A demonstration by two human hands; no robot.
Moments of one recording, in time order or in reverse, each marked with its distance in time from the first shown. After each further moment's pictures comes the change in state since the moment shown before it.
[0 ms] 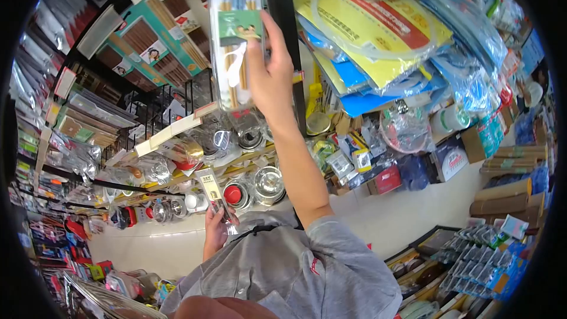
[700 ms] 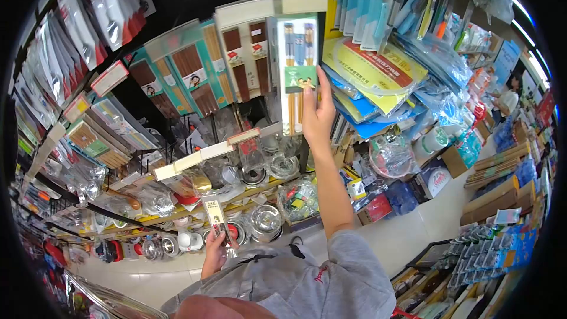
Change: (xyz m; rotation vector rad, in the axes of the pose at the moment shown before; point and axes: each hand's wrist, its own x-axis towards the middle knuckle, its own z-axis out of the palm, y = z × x) left_hand 0.004 0.041 -0.081 -0.022 -0.093 -0.032; right_hand -0.014 0.004 -0.002 -0.302 0.126 -0.223
